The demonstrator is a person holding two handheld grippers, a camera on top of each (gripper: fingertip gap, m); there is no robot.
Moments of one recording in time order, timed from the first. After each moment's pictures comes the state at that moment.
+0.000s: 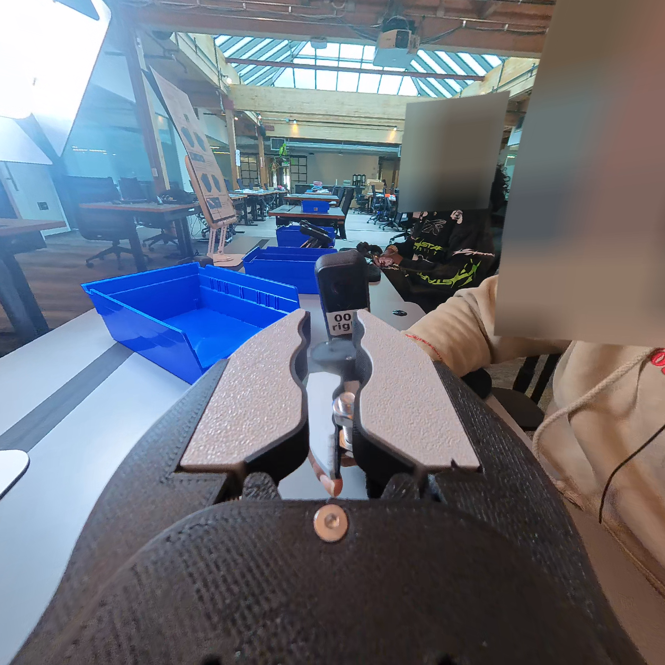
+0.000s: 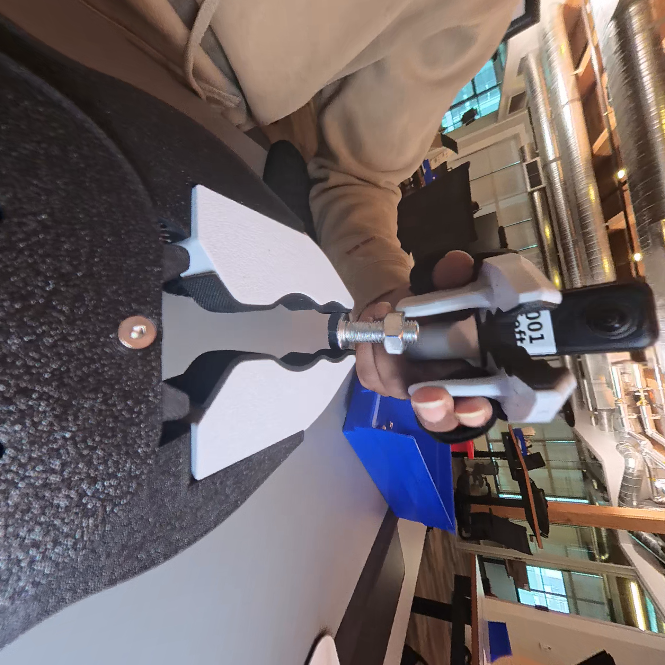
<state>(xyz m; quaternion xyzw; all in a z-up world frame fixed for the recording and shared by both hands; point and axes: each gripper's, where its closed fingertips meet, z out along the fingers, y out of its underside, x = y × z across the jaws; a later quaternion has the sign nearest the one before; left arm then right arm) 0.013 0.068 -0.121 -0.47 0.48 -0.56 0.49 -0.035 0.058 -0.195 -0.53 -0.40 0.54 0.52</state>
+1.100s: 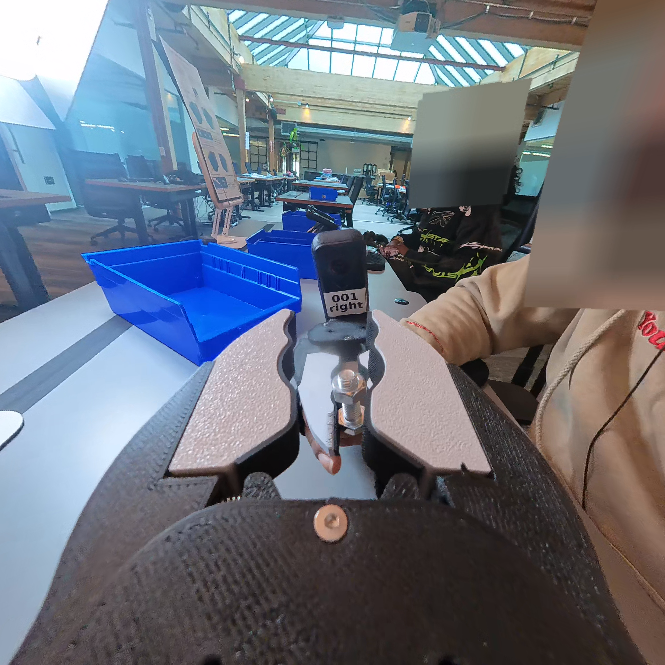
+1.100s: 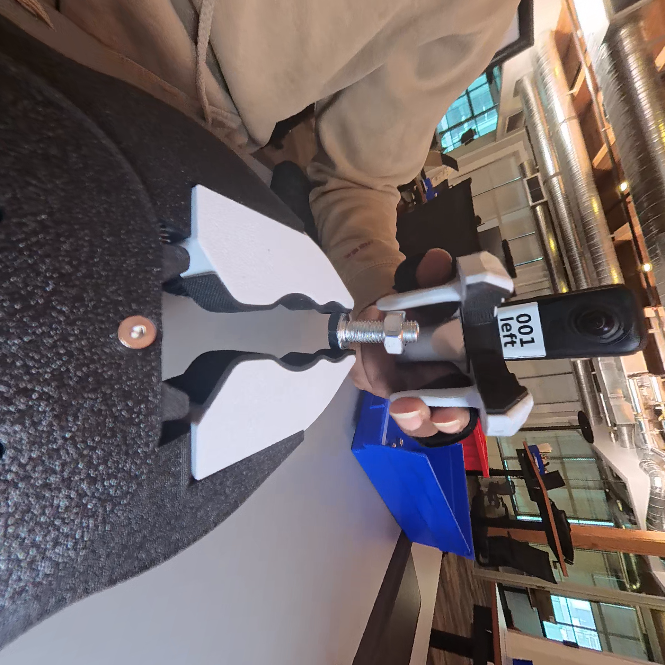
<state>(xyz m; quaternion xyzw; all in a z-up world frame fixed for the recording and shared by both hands) 0.007 0.064 -0.139 -0.49 0.47 -0.55 0.48 -0.037 0.051 -0.198 -0.54 -0.40 0.56 0.49</state>
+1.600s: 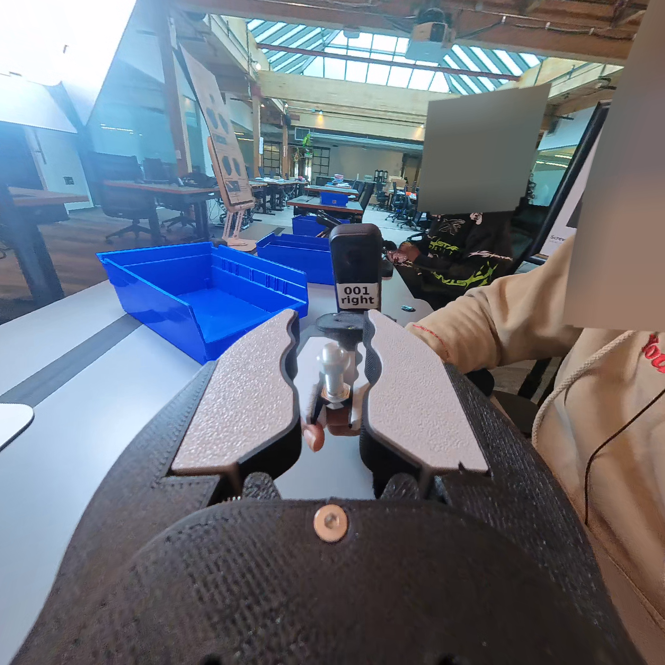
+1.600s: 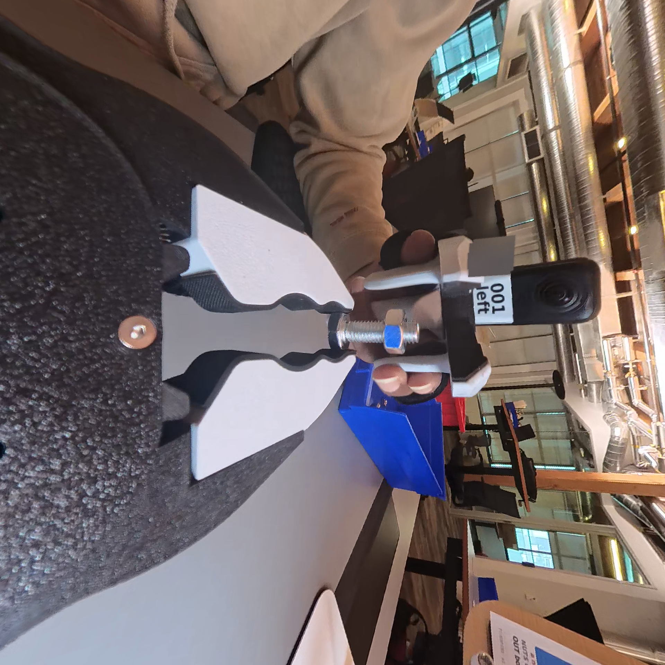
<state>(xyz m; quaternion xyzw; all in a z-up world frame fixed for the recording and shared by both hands) 0.007 0.066 -0.134 -0.50 0.46 -0.55 0.49 -0.026 0.065 -0.186 -0.55 -0.38 0.52 0.54</state>
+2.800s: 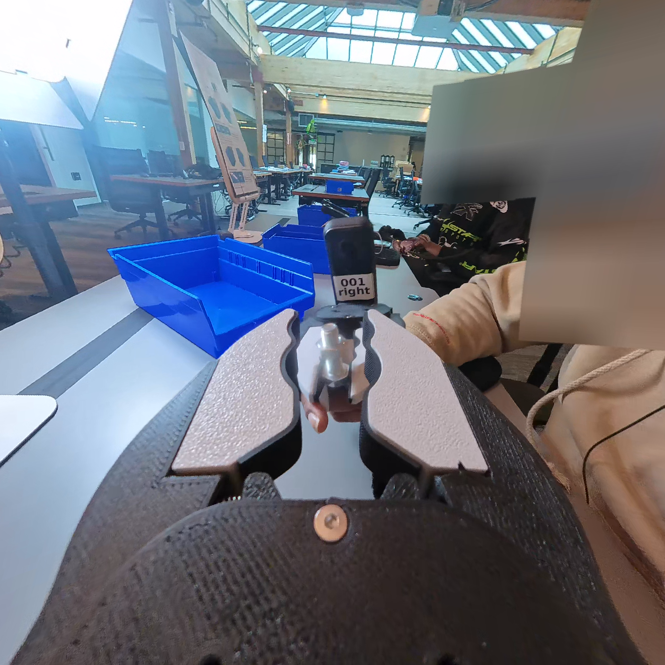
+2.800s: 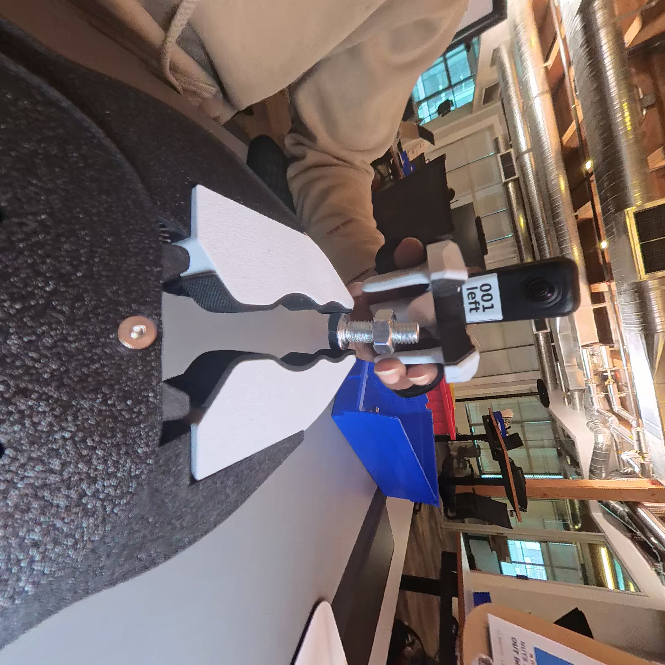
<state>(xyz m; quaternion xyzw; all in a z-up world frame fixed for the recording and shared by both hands) 0.000 0.069 -0.137 -0.51 0.47 -0.53 0.49 -0.020 0.068 -0.184 -0.53 -0.36 0.55 0.53</state>
